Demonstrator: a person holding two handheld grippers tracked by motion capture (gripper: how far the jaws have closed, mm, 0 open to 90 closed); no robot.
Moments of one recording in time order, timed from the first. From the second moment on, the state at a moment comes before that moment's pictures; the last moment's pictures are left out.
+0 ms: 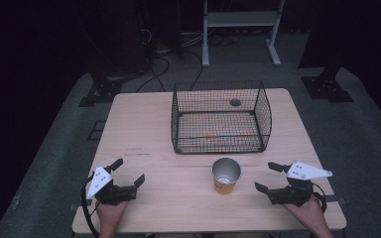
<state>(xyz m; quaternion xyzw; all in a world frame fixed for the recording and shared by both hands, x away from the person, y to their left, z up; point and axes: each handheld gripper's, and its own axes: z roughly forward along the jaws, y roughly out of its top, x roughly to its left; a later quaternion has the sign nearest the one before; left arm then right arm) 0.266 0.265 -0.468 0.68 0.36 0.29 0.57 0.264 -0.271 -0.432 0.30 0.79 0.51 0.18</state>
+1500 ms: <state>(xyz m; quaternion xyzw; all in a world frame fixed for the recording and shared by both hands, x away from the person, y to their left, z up) 0.266 0.265 -0.467 0.68 0.36 0.29 0.58 0.275 -0.211 -0.434 0.24 0.83 0.49 0.13</state>
